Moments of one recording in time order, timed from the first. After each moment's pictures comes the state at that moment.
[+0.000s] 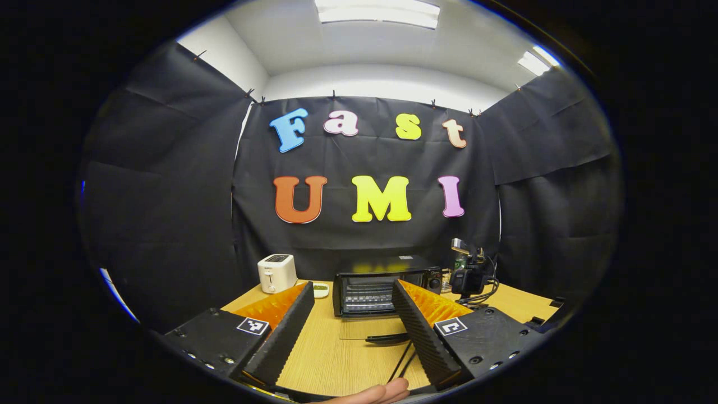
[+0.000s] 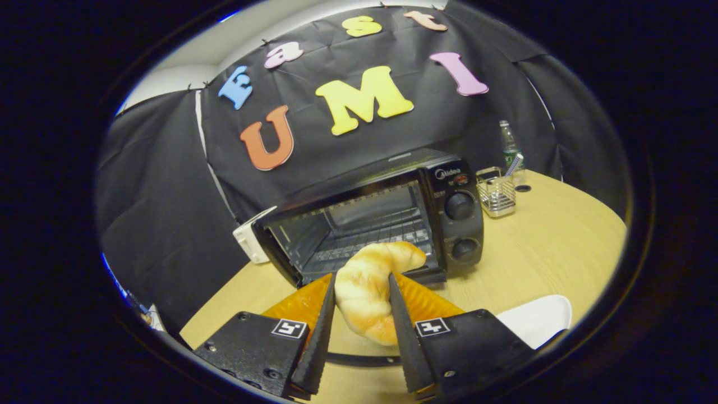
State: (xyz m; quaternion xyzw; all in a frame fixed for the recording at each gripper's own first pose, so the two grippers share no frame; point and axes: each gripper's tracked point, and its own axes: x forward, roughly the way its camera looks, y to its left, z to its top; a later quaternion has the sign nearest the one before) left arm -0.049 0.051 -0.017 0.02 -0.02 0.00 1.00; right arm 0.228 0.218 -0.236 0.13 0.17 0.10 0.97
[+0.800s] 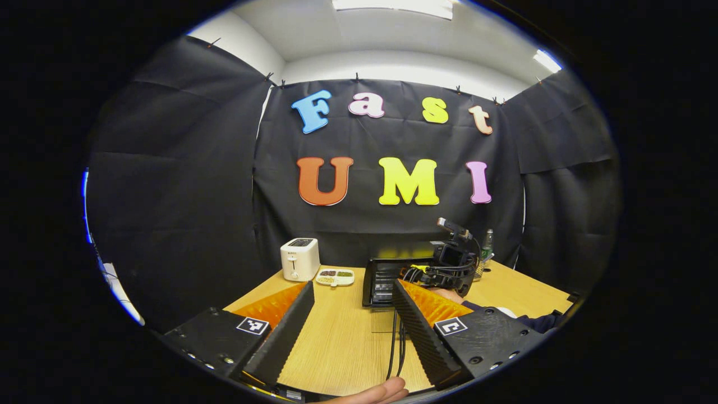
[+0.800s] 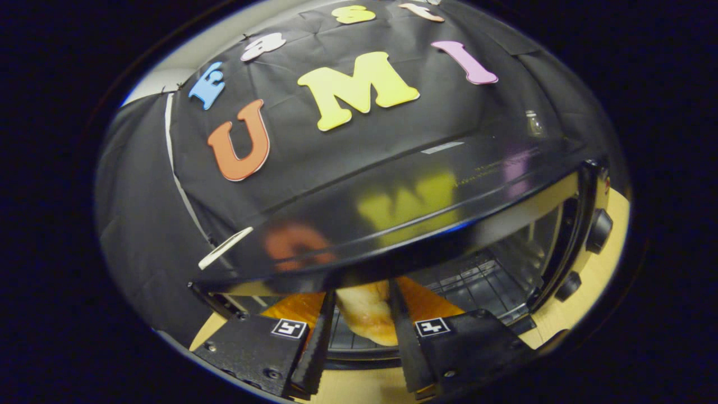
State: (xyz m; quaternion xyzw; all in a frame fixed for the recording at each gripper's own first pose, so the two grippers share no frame) left arm -0.022 0.111 -0.049 0.01 0.03 0.05 1.00; right arm 0.388 0.278 -0.254 0.15 0.16 0.06 0.97
